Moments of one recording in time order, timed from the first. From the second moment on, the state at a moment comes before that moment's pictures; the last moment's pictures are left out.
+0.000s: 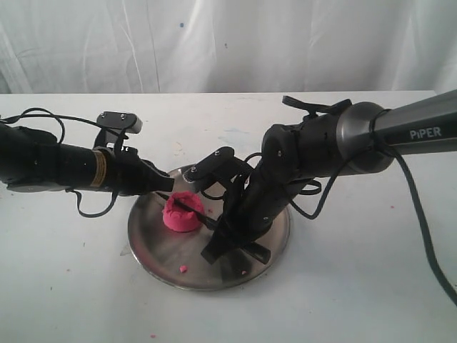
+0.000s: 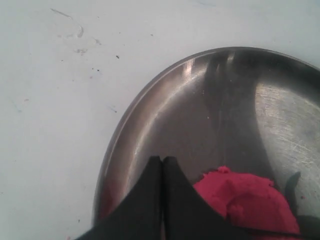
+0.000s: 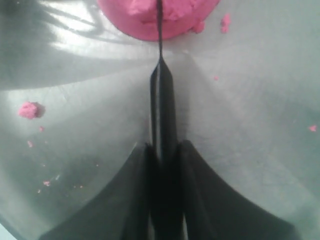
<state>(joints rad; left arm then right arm) -0.20 1.94 -0.98 1.21 -0.42 -1.20 0.64 1.94 -1.15 0.31 0.49 -0.53</state>
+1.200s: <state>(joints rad) -0.20 1.93 -0.98 1.25 -0.40 -1.20 0.64 1.97 -1.15 0.32 0.46 -0.53</state>
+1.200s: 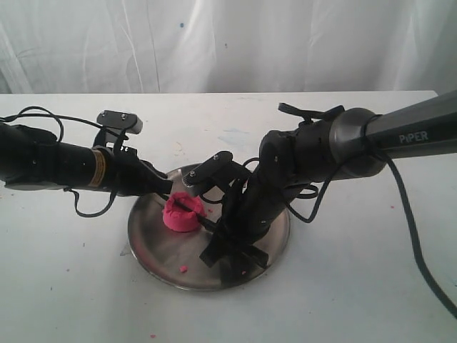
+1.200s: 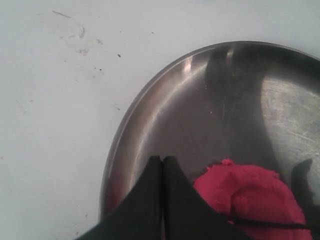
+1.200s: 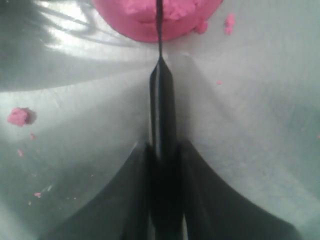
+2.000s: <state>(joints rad) -0.20 1.98 -0.98 1.26 -0.40 -1.21 0.64 1.96 -1.15 0.31 0.49 -0.53</state>
